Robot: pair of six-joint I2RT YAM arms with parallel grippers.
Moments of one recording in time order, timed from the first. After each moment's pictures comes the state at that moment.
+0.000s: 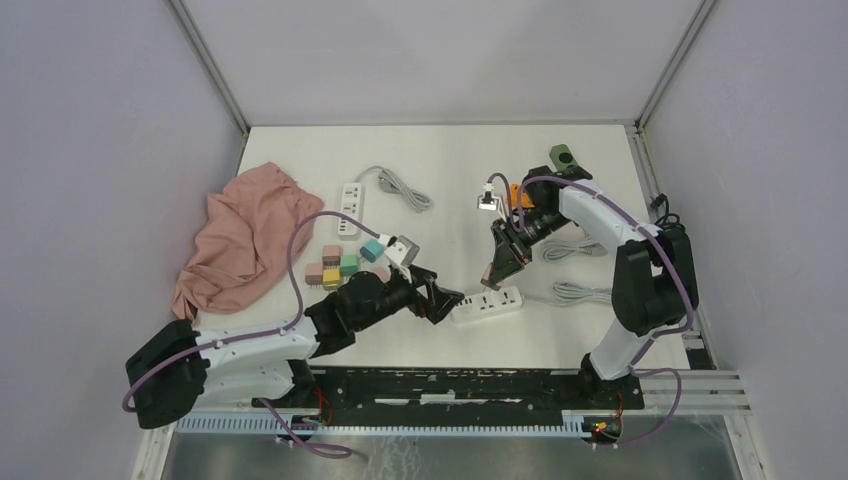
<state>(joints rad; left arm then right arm) -1.03 1.07 0.38 0.53 -0.04 -0.44 0.31 1.70 1.29 -1.24 -1.04 -0.70</state>
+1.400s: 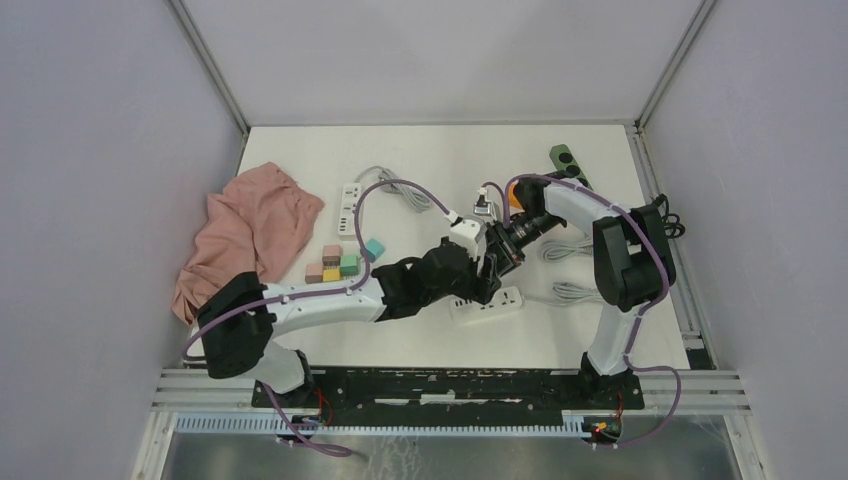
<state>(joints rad) -1.13 1.47 0.91 0.07 -0.22 -0.55 0.31 1.88 1.30 -1.18 -1.06 -0.42</state>
